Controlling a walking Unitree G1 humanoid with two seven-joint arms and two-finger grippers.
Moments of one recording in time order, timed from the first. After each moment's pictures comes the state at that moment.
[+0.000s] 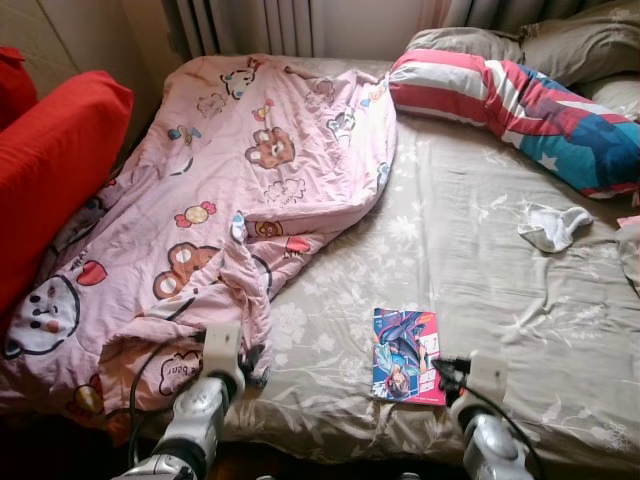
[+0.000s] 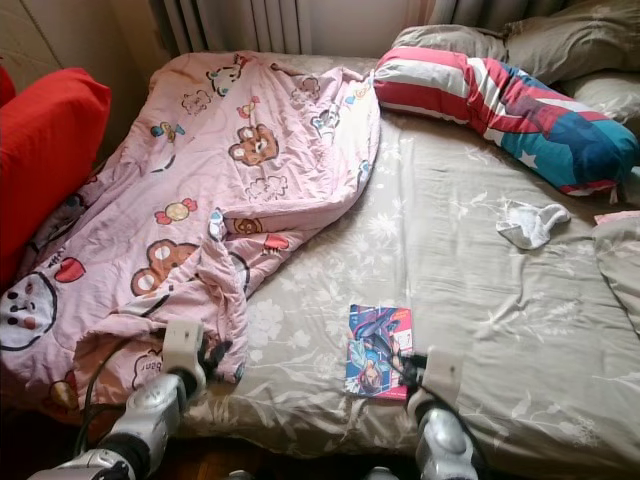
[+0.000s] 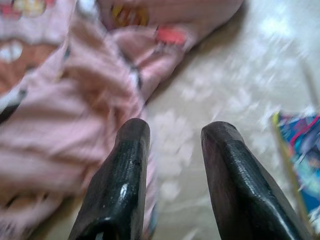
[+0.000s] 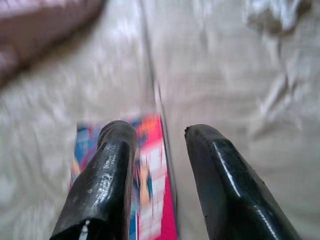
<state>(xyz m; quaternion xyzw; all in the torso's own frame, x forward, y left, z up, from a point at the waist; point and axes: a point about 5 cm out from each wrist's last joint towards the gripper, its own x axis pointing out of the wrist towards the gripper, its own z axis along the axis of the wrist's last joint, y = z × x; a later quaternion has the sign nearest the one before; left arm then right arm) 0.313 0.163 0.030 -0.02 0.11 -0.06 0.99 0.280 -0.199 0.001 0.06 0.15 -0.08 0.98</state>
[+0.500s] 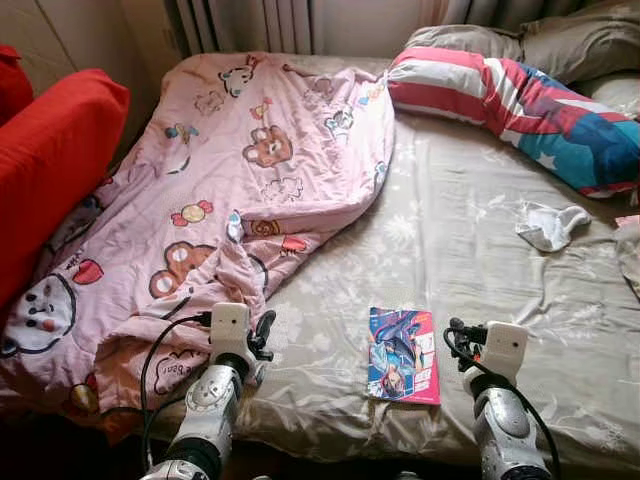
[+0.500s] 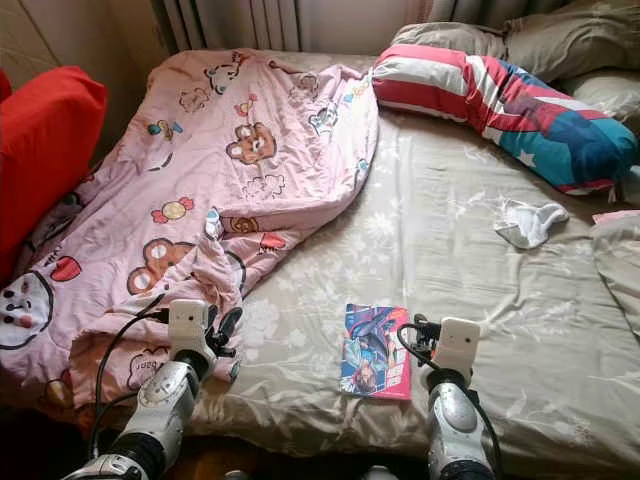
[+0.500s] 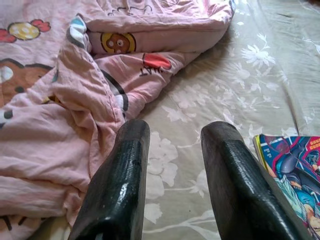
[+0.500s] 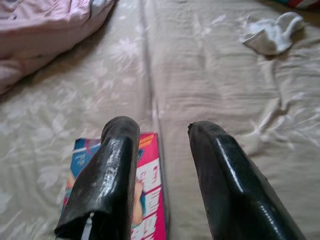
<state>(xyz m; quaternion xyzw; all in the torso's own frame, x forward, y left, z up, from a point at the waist) 0.311 0.156 0.035 -0.03 0.08 -0.06 1.00 0.283 -0.196 0.007 0.04 0.13 -0.07 0.99</state>
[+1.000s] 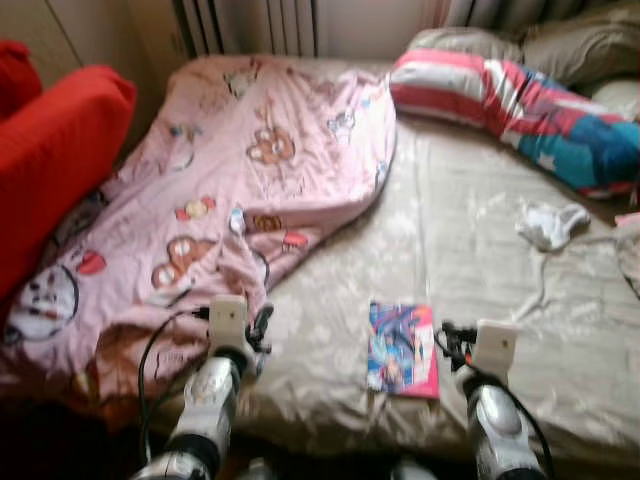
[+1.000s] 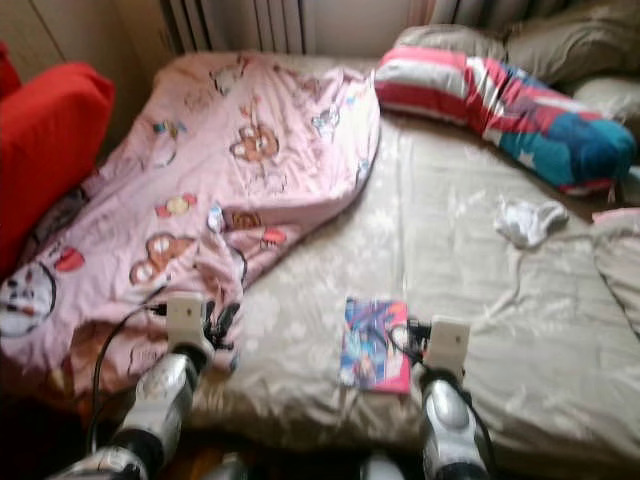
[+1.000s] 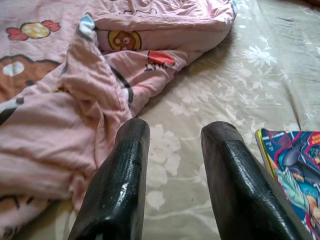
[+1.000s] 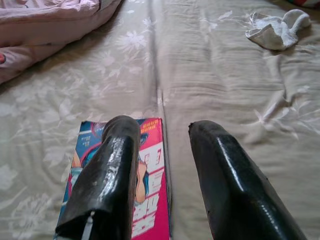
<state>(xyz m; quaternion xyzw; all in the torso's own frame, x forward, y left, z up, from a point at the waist) 0.313 0.156 0.038 -0.03 0.07 -0.06 1.00 0.283 -0.194 0.006 0.03 0.13 -0.07 0.99</state>
